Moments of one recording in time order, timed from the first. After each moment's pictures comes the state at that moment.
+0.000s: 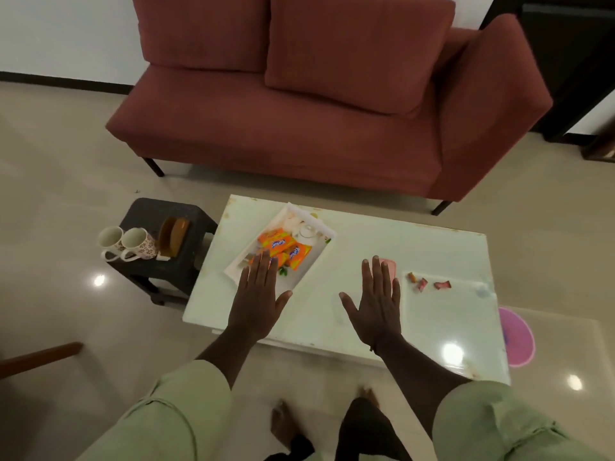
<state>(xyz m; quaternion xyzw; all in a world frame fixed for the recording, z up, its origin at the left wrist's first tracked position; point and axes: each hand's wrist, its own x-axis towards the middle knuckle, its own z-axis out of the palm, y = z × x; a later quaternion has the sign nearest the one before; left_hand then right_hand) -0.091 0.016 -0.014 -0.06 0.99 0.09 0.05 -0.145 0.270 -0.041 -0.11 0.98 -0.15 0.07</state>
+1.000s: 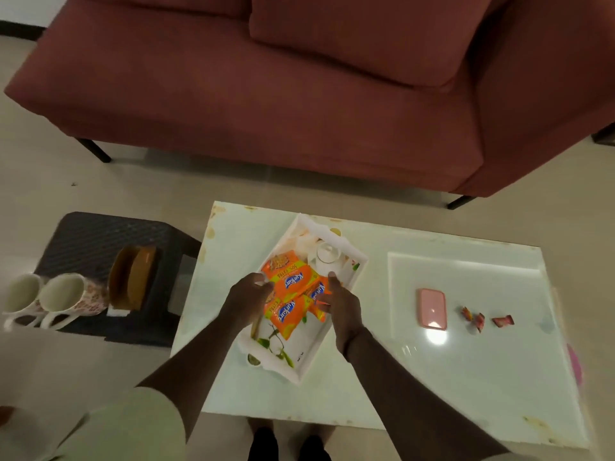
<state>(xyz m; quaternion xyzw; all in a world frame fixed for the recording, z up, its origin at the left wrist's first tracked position) -0.284 -0.150 -0.179 -0.27 0.82 0.44 0.24 -0.296 0.044 -0.150 0.31 0.69 -0.60 0.27</state>
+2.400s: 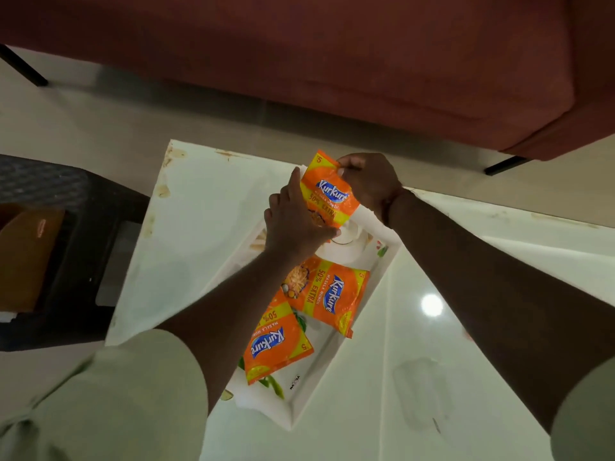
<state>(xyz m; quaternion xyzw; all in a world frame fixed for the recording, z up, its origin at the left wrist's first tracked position) -0.428 -0.079 -0.328 -0.19 0.91 0.37 0.06 -0.522 0.035 -0.263 0.00 0.91 -0.36 0.23</state>
